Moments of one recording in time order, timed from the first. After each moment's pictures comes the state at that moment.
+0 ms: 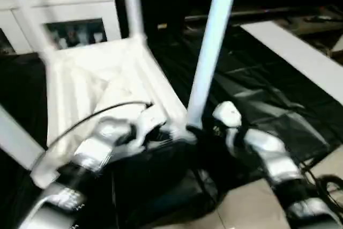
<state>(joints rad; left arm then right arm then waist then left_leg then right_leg) -0.48 0.41 -0.35 0.37 0.01 0.21 -1.14 -0.42 -0.31 0.18 0.57 0.15 -0.23 1.00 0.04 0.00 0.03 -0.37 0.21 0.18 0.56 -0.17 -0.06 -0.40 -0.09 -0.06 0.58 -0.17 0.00</state>
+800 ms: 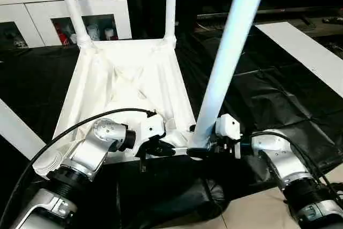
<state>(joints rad) -0.47 0.42 -0.37 0.33 0.00 0.22 -1.20 -0.42 -0.38 0.24 0.57 0.12 -0.24 1.16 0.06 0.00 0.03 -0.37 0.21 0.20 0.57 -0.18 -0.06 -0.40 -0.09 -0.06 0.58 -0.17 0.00</state>
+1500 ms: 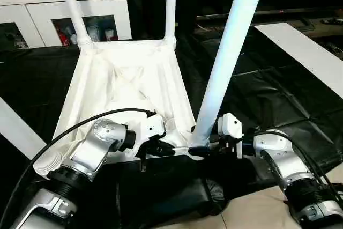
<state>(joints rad) -0.47 0.39 -0.36 0.35 0.00 0.24 -1.14 -0.42 -0.34 0.21 0.59 0.12 -0.21 1.10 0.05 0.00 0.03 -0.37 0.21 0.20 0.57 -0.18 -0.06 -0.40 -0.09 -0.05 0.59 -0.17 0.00</state>
